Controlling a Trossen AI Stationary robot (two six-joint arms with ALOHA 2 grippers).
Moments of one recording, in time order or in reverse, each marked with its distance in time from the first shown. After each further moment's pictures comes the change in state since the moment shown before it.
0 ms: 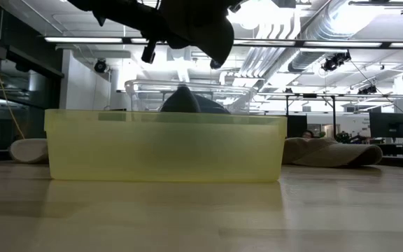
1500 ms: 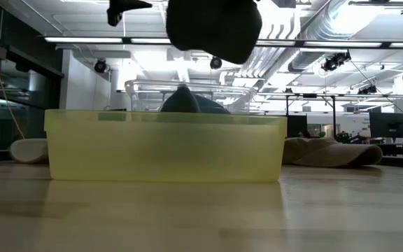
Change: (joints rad) left arm 0.072 -0.398 0.001 -0.284 0.115 0.564; right arm -0.189 -0.006 0.264 -0.475 -0.507 0.157
